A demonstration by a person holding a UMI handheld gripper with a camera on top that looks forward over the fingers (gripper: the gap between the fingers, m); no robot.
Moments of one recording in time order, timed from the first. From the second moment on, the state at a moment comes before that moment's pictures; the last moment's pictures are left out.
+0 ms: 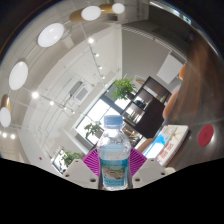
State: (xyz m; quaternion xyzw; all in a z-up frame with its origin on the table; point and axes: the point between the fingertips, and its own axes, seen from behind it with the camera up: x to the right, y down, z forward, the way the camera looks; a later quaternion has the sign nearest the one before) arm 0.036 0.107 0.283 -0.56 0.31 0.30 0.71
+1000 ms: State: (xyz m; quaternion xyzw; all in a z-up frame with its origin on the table) arm 0.254 0.136 0.086 -0.76 0.09 -0.05 0.64
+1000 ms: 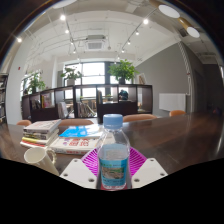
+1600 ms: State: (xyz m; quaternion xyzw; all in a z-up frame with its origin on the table) arm 0.217 0.028 0.048 -0.82 0.08 -0.06 0.57
